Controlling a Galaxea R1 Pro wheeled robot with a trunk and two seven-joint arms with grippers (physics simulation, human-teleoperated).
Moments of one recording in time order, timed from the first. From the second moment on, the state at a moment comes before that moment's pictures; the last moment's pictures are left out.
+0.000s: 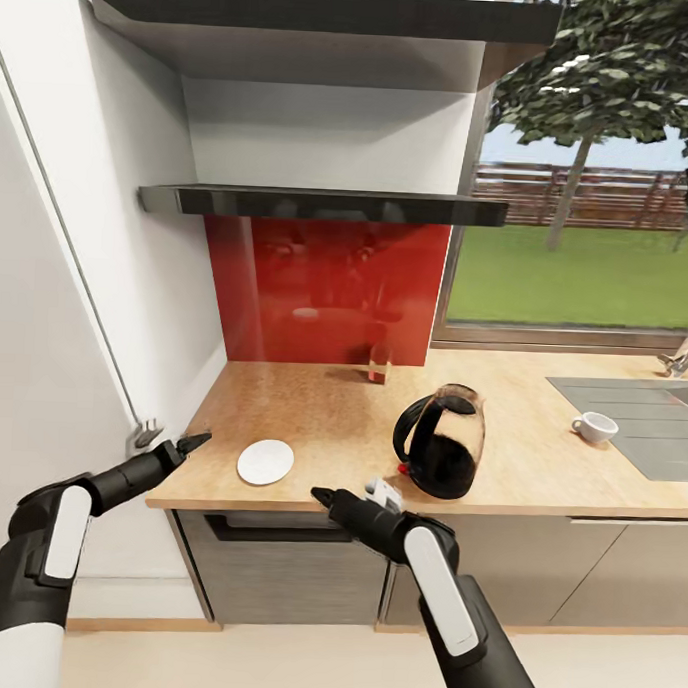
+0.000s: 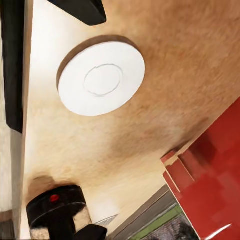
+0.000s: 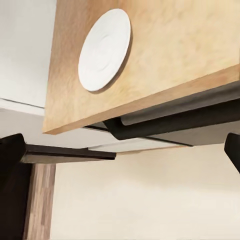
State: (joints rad) left arm -0.54 0.07 0.47 -1.26 0.39 0.89 -0.51; right arm -0.41 0.17 0.25 -1.33 -0.92 0.70 -0.27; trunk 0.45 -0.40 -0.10
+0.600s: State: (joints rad) left arm -0.48 0.07 0.45 -1.28 0.36 0.94 -0.53; right arm -0.43 0.17 0.22 -1.35 -0.89 0.75 -0.26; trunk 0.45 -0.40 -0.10
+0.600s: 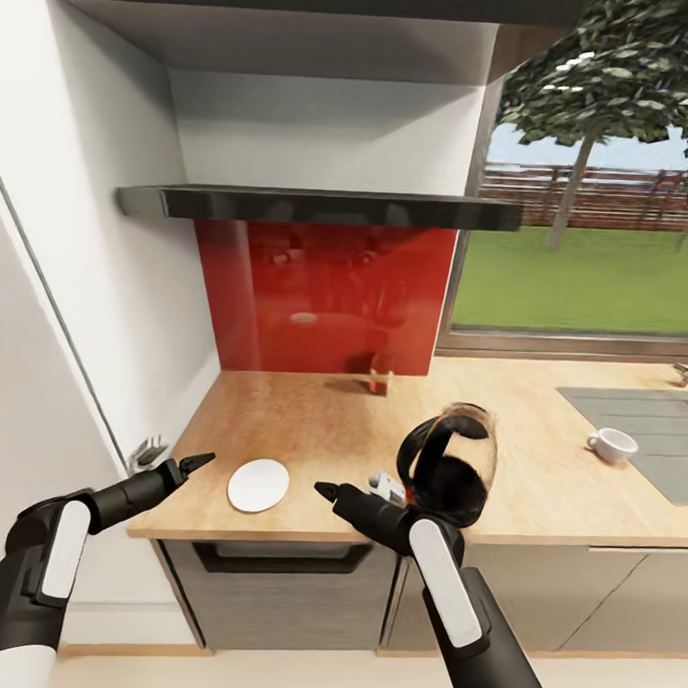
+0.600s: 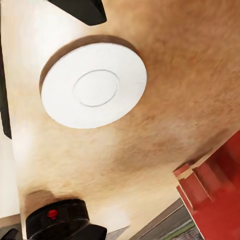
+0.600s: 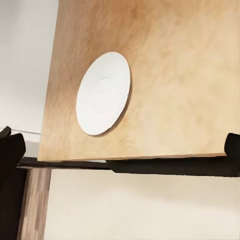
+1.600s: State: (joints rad) left arm -0.49 0.03 0.45 -1.28 0.36 0.94 -0.53; right arm -0.43 0.17 0.38 -1.14 -1.06 0.48 -0.26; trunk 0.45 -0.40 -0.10
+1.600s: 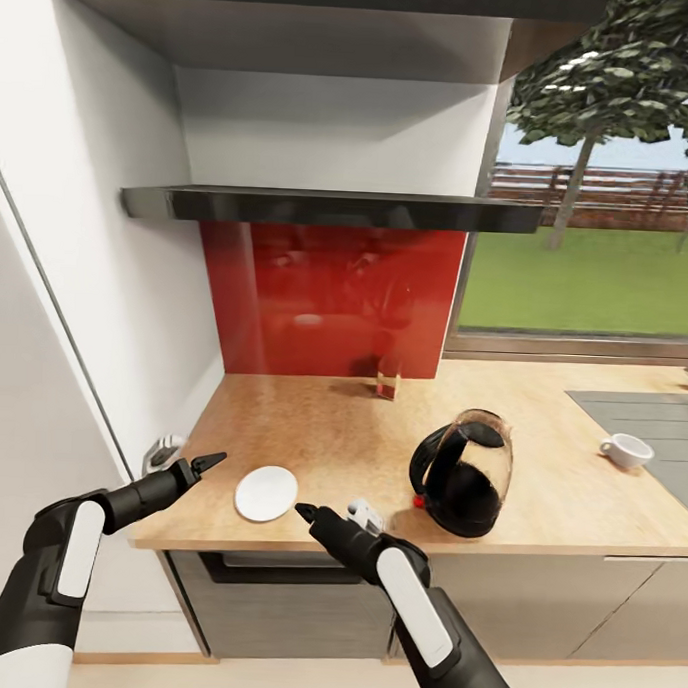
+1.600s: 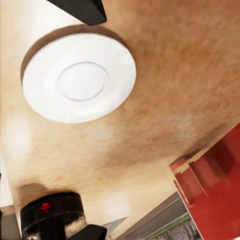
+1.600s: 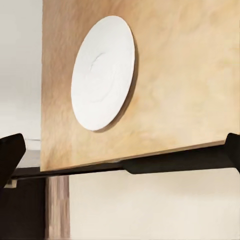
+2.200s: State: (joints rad) left arm -0.50 0.00 0.45 -1.28 0.36 0.94 -0.53; right arm -0.43 0.17 0.41 -1.14 -1.08 0.47 -0.26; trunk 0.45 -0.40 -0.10
